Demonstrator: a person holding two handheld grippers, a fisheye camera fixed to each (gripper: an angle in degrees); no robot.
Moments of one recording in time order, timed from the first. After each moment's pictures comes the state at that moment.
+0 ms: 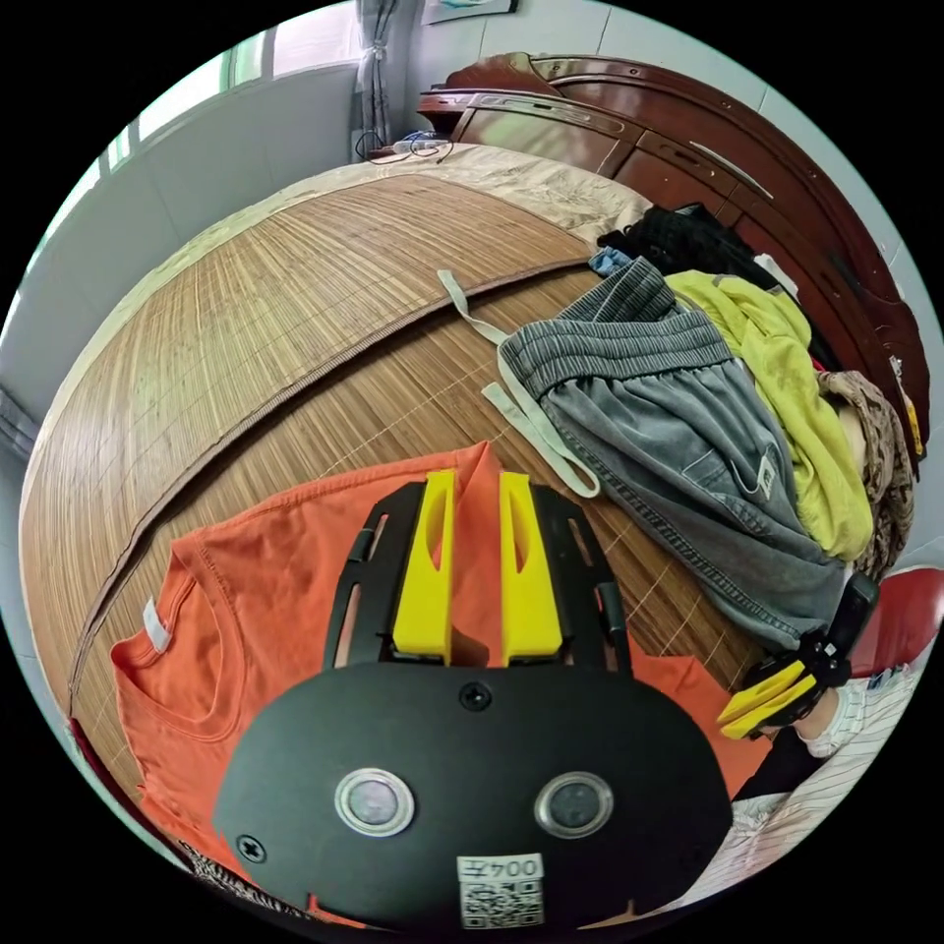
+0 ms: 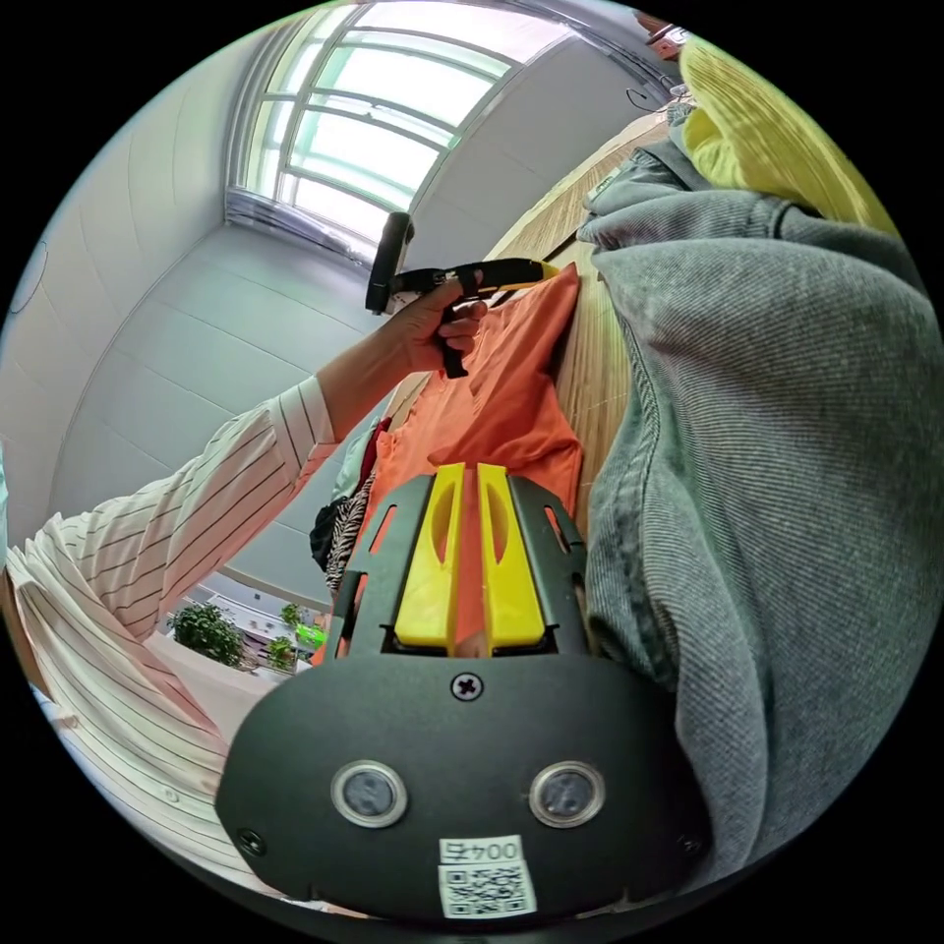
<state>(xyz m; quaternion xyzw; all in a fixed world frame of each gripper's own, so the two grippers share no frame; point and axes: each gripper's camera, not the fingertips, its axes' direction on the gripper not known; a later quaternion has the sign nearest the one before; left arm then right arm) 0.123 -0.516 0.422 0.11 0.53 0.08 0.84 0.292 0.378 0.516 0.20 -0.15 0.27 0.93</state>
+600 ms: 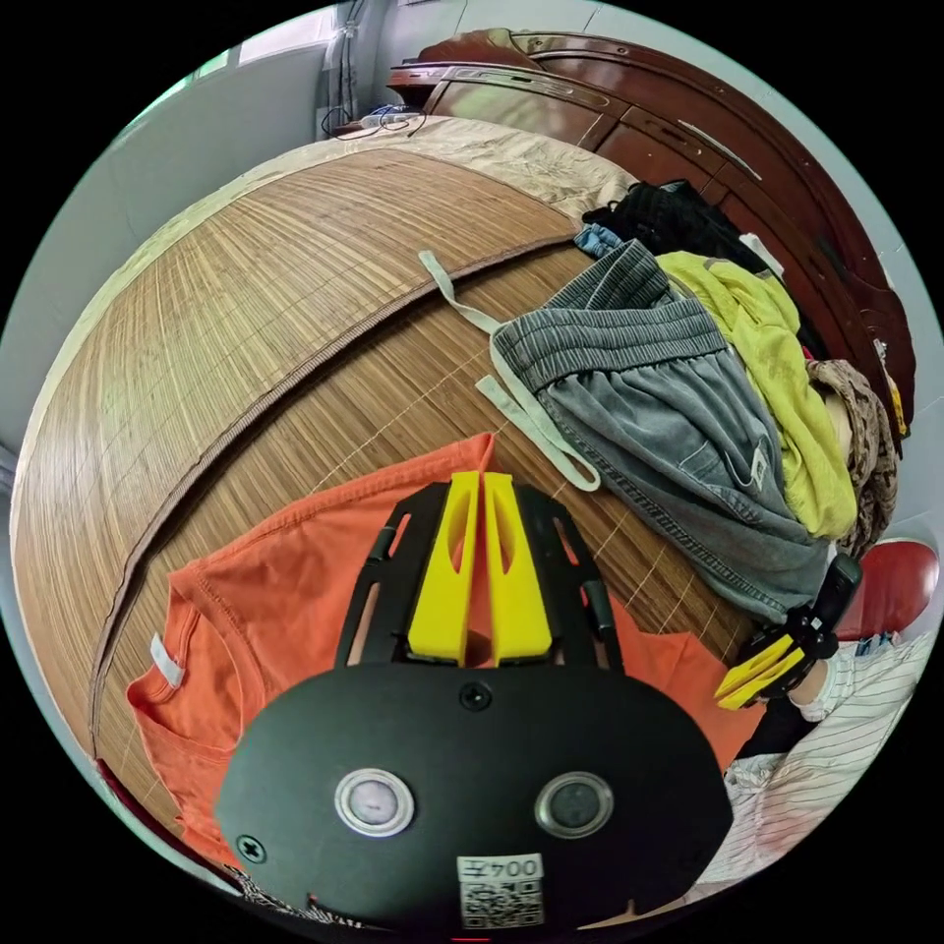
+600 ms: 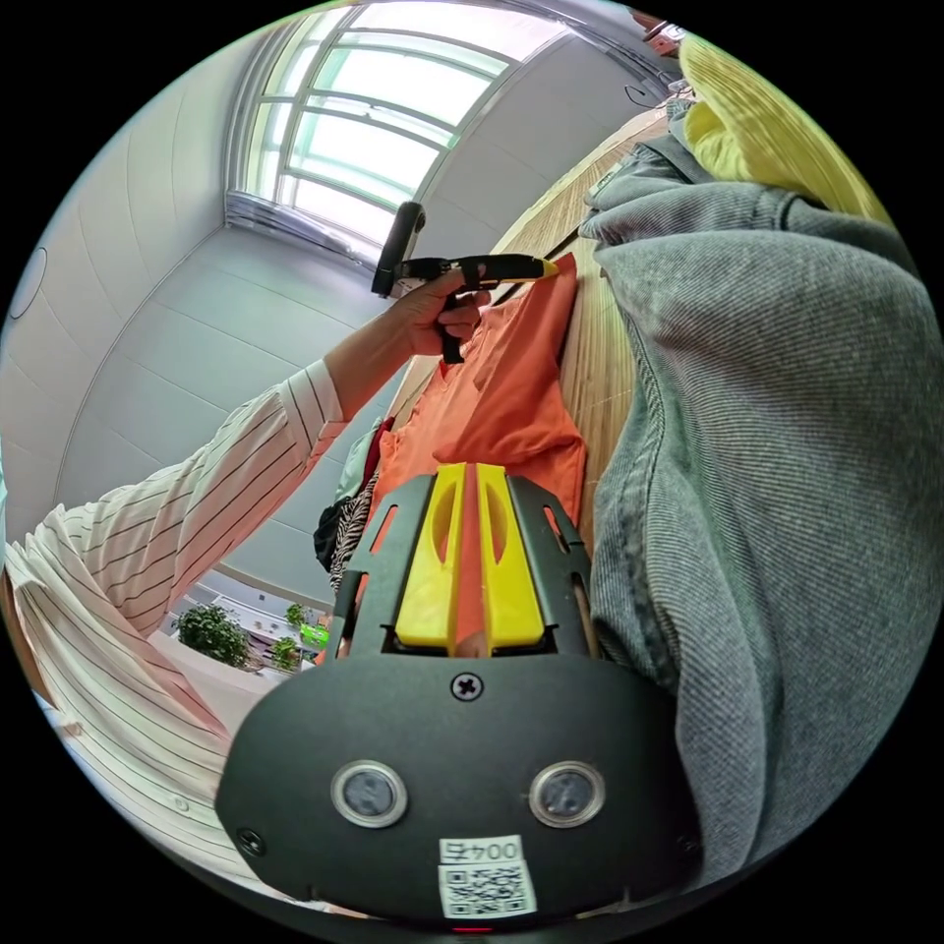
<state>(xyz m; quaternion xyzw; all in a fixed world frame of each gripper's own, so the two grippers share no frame) 0.141 -0.581 0.399 0.10 0.52 0.15 0.84 0.298 0.379 0.518 0.20 -0.15 0.28 0.93</state>
